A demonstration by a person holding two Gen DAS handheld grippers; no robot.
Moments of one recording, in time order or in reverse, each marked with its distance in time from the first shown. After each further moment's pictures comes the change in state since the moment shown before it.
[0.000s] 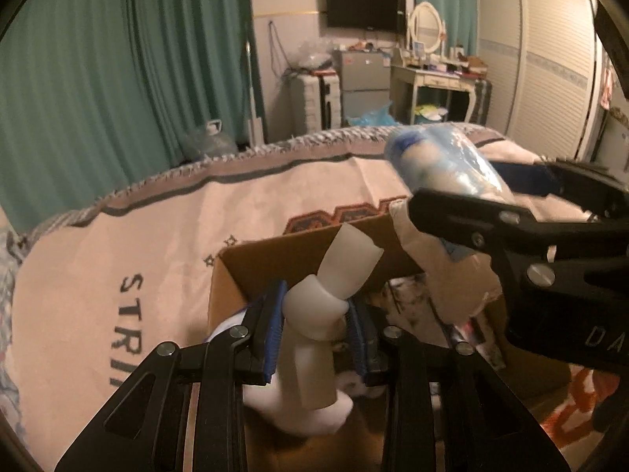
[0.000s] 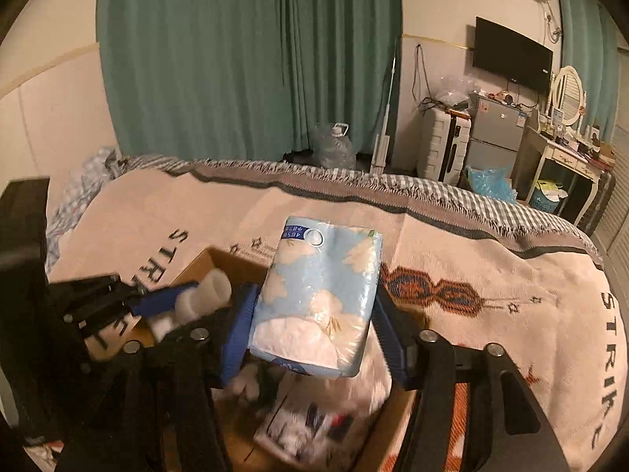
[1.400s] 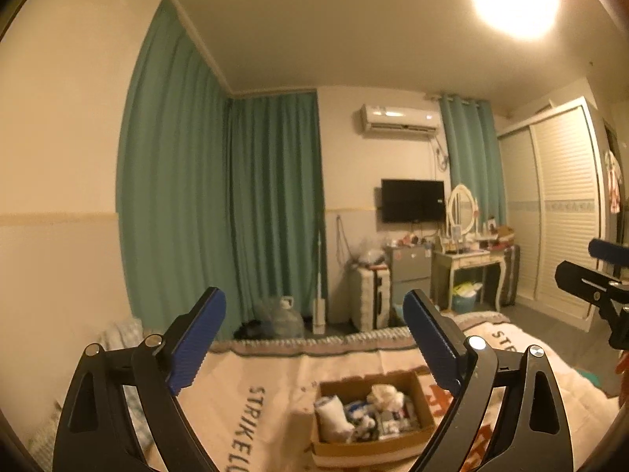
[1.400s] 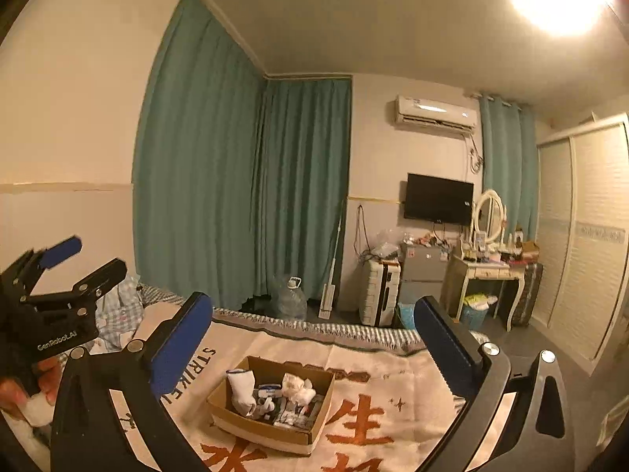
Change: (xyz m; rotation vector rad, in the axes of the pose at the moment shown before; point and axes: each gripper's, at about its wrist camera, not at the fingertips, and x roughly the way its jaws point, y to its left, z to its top) left arm -0.360 0.003 -0.024 -0.130 -0.671 0.207; right arm -0.408 0.065 -0.045 -0.007 -0.561 -0.191
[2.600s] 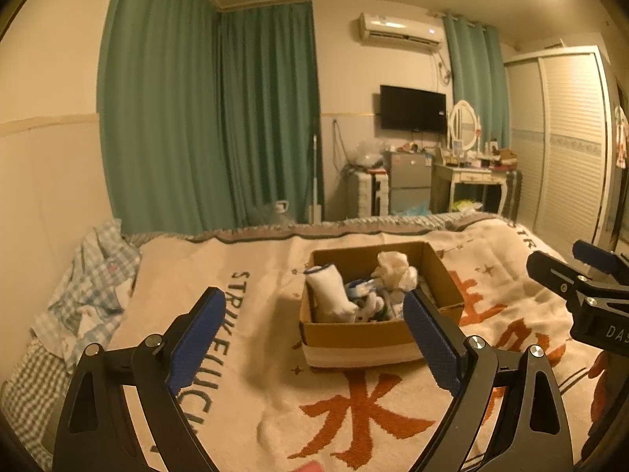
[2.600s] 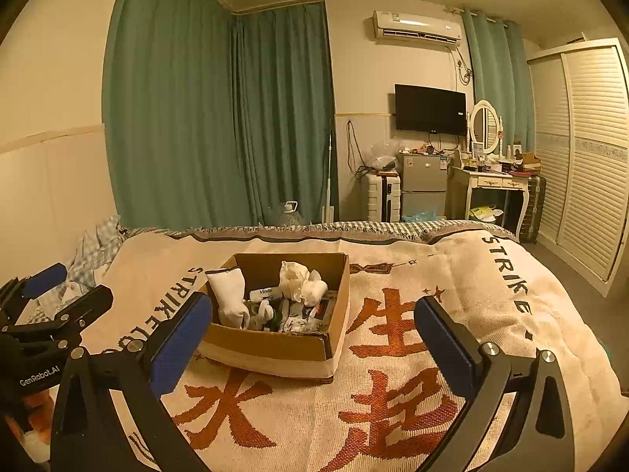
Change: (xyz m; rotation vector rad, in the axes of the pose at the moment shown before) left arm 0.041 -0.014 -0.154 0.015 0.309 -0.010; right arm 0.098 -0.001 -0.177 0.122 0.243 -0.015
